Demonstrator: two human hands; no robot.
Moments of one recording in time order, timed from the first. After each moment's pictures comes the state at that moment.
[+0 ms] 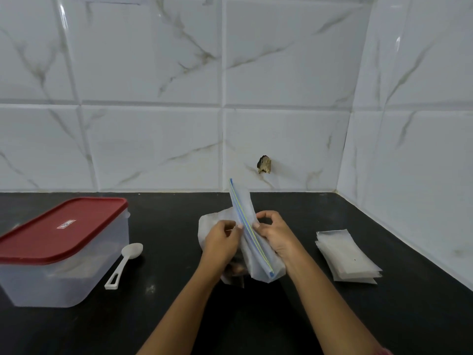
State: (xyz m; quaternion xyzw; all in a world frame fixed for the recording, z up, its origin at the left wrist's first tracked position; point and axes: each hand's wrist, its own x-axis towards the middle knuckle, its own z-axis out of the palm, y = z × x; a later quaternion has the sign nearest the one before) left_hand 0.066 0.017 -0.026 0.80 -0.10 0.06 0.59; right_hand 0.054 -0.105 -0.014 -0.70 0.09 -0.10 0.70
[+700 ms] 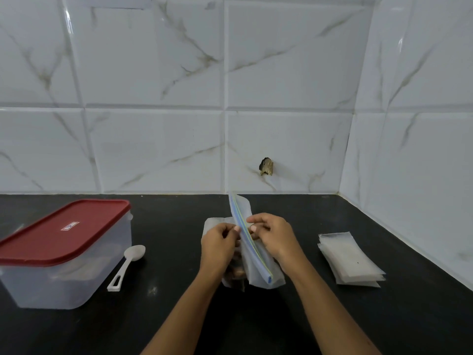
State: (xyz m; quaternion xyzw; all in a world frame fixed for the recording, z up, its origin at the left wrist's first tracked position) left_hand 0.064 0.021 -0.026 0.77 -0.07 0.09 0.62; right_hand 0.048 -0.103 -0.012 -0.83 0.02 -0.19 0.53
